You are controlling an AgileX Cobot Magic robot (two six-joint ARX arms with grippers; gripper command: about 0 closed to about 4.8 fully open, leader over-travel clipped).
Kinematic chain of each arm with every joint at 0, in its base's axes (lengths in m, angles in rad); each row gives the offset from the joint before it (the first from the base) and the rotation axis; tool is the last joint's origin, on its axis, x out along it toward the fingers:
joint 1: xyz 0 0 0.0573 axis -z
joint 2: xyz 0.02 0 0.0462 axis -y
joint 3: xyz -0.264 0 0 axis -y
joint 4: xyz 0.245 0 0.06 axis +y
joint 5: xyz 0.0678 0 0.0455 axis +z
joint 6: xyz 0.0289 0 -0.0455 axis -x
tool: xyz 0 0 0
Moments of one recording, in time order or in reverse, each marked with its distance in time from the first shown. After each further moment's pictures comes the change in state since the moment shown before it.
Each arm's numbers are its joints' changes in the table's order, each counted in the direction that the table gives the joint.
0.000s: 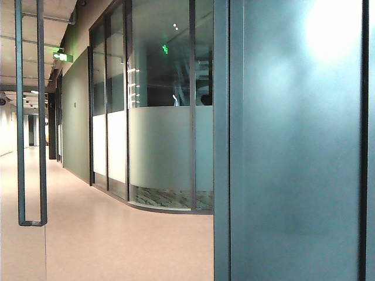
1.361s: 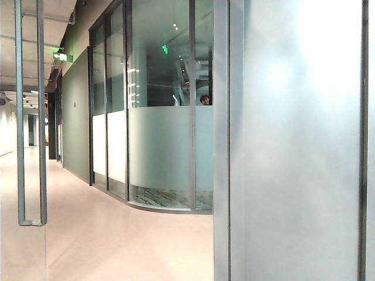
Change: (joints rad) left arm 0.000 0.007 0.000 0.000 -0.003 0.000; right arm 0.003 -0.033 -0.005 0.138 -0.108 0.084
